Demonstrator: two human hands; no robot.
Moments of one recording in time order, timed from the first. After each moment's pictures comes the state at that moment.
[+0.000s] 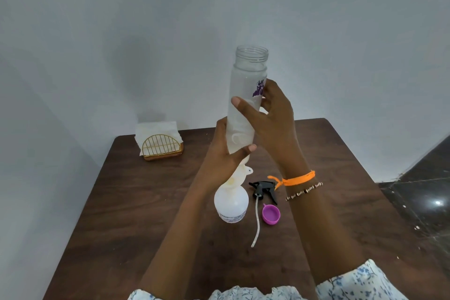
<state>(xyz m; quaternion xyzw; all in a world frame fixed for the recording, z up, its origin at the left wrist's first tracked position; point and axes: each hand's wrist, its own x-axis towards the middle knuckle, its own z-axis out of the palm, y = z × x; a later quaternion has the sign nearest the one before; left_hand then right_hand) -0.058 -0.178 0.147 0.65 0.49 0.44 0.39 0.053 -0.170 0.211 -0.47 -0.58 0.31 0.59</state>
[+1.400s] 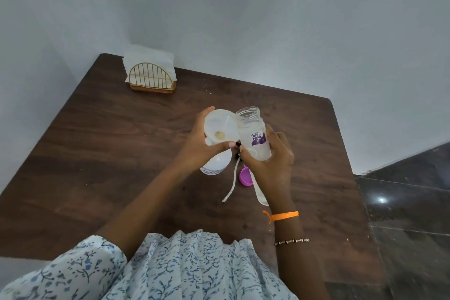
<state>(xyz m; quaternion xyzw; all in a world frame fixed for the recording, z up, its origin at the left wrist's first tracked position) -0.067 -0.204 0.054 0.52 0.57 0.44 0.46 0.093 -0.223 0.075 -0.61 -0.65 0.19 0.41</state>
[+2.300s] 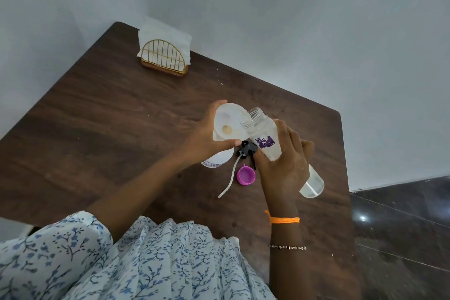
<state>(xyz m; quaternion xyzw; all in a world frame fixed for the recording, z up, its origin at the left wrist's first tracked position) -0.069 -0.203 0.052 0.56 0.58 0.40 0.43 0.099 -0.213 0.071 -0.62 -0.71 -0.02 0.34</state>
